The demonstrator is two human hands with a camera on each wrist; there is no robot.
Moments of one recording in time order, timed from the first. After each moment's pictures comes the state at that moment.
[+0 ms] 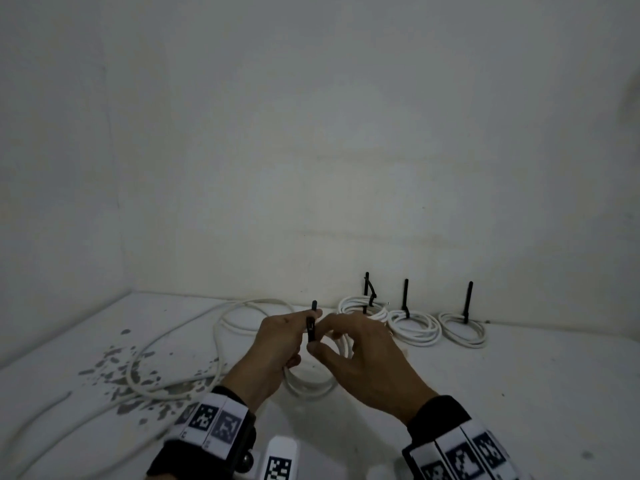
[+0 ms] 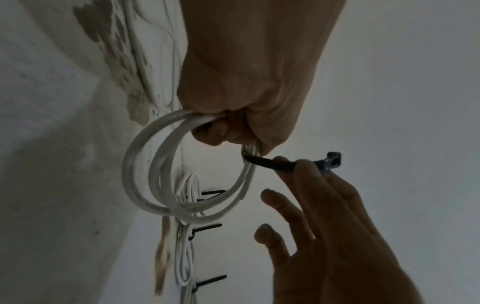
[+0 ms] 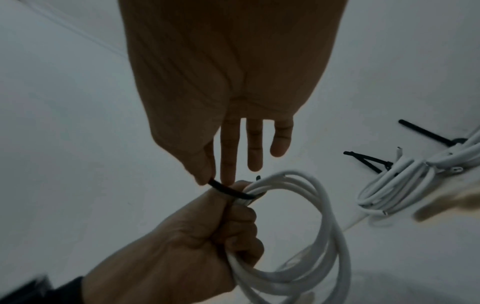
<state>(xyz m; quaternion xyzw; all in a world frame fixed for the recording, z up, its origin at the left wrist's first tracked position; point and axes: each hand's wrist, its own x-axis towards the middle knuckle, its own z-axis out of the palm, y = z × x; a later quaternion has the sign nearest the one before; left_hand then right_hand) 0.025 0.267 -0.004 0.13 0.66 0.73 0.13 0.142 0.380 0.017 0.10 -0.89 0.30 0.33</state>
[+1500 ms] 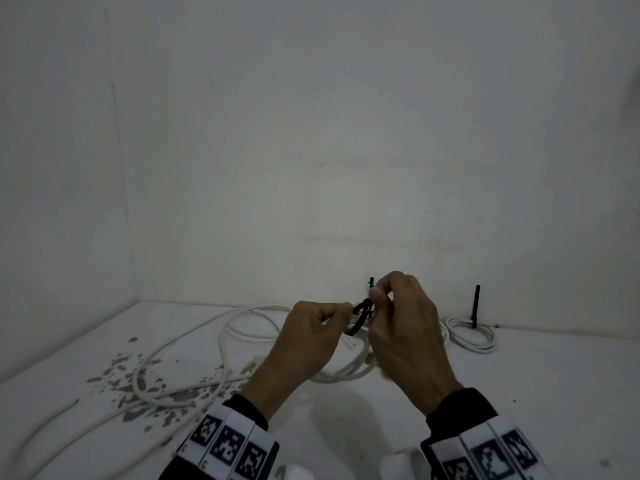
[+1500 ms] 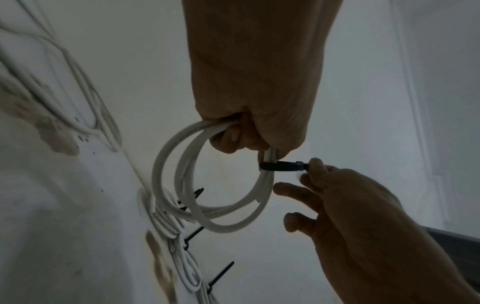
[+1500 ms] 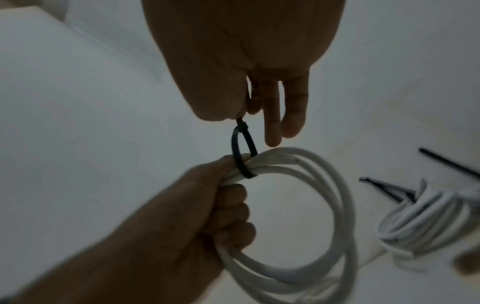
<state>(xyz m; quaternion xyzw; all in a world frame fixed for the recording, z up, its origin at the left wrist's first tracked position) 0.057 0.279 0.018 0.38 0.72 0.57 -0.08 0.152 0.389 0.044 -0.05 -0.83 0.27 0.48</state>
